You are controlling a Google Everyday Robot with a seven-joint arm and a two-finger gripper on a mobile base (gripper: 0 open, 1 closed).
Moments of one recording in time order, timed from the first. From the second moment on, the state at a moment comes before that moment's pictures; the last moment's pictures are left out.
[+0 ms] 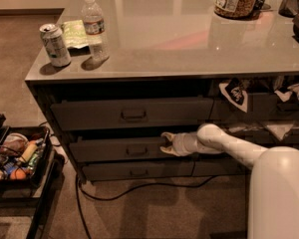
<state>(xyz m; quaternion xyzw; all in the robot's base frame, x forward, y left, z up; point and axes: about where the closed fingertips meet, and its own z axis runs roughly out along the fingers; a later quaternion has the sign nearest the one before) 0.698 -0.086 0.403 -0.69 0.61 0.10 0.39</state>
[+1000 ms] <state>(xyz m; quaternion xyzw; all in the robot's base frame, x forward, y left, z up) 0.685 -0.084 0.414 -0.69 0.61 0.13 0.37</state>
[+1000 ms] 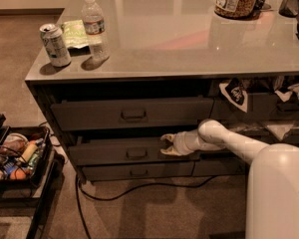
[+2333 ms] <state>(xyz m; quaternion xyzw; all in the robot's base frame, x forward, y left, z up) 0.683 -0.084 0.434 -0.69 0.62 0.17 0.34</state>
